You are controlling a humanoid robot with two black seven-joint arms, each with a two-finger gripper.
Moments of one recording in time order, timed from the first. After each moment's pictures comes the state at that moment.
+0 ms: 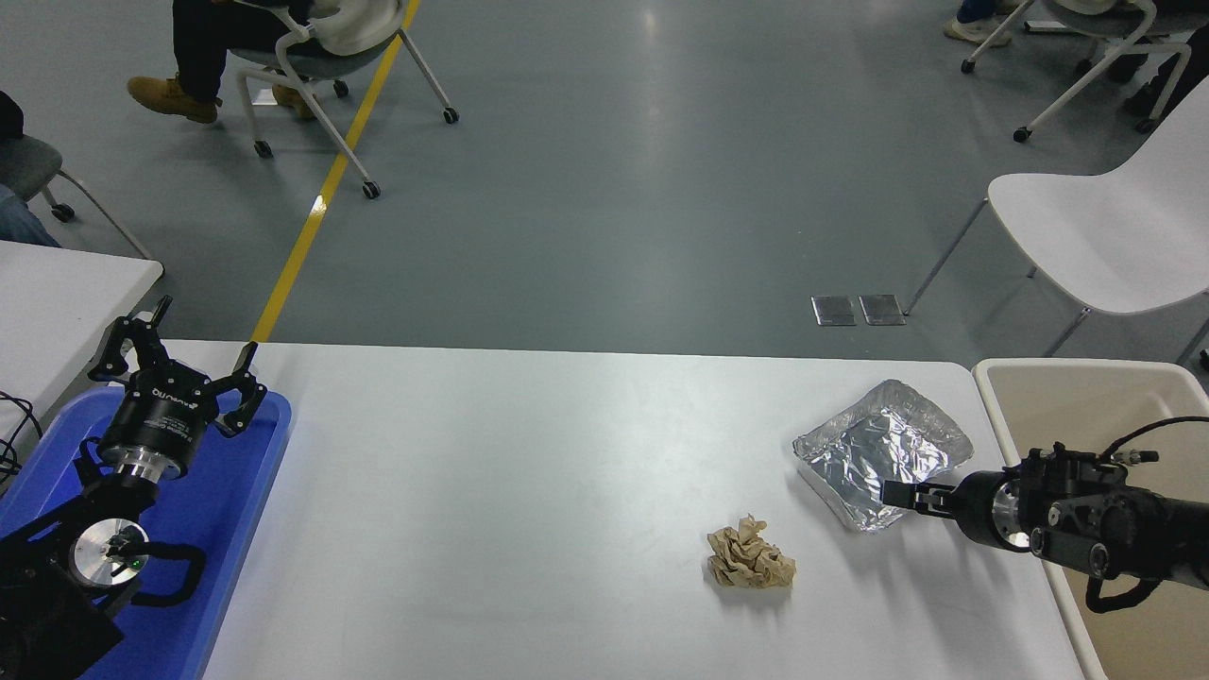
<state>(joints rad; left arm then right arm) -0.56 0.46 -0.57 -0.39 -0.24 -0.70 -0.60 0.99 -0.38 -0.83 0.62 -0.56 -0.06 0.34</state>
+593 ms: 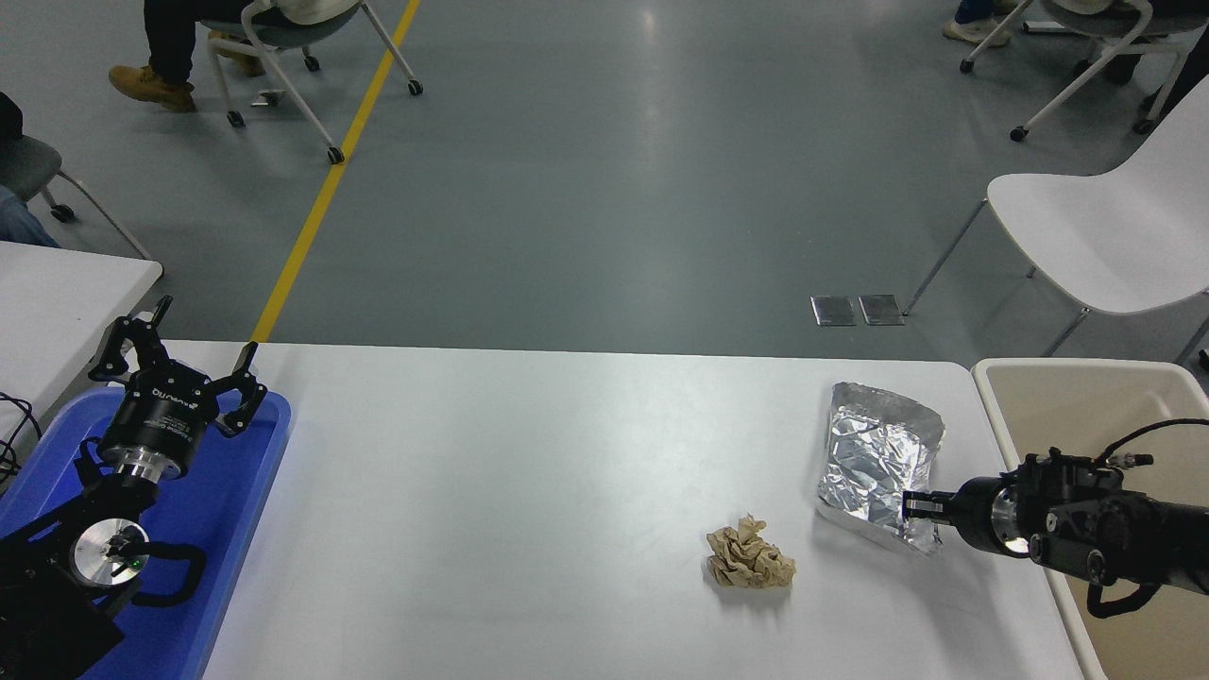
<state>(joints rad) -0.56 0.46 -0.57 -0.39 -0.24 -0.70 -0.60 0.99 -0.38 -0.85 0.62 -0.56 -0.06 0.34</state>
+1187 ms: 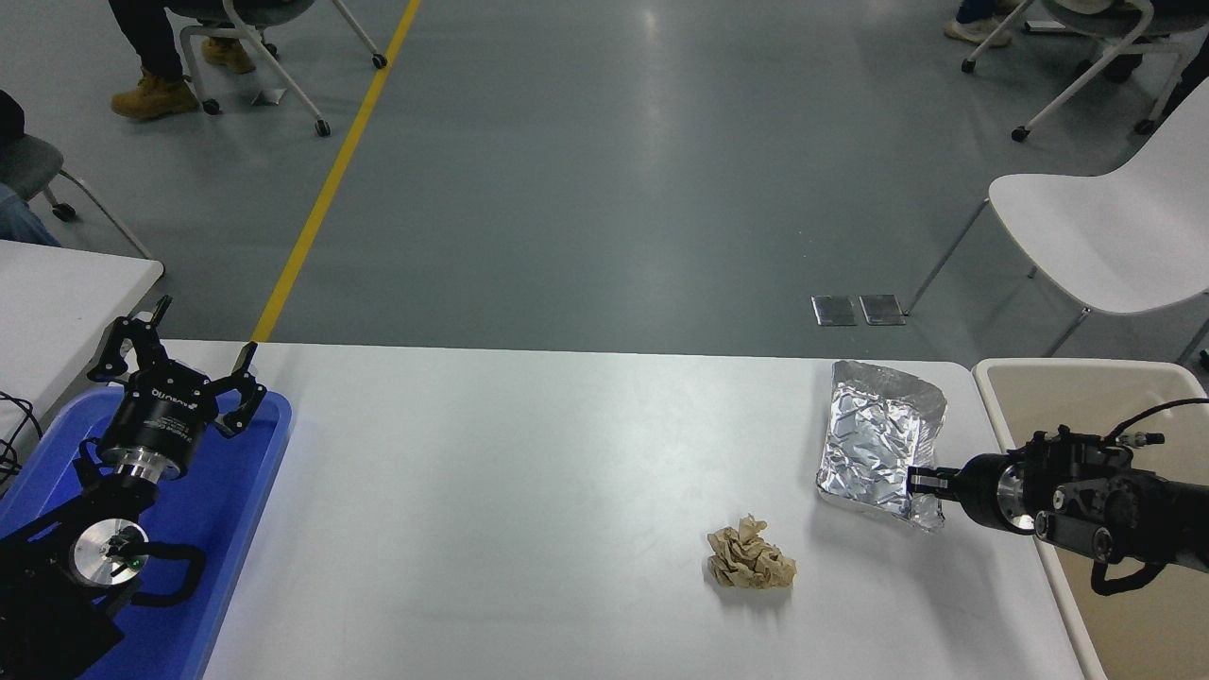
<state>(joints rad) -0.56 0.46 -0.57 -0.39 -0.24 -0.70 -0.60 1.06 -0.42 -0.81 0.63 -0.54 -0.07 0.35</state>
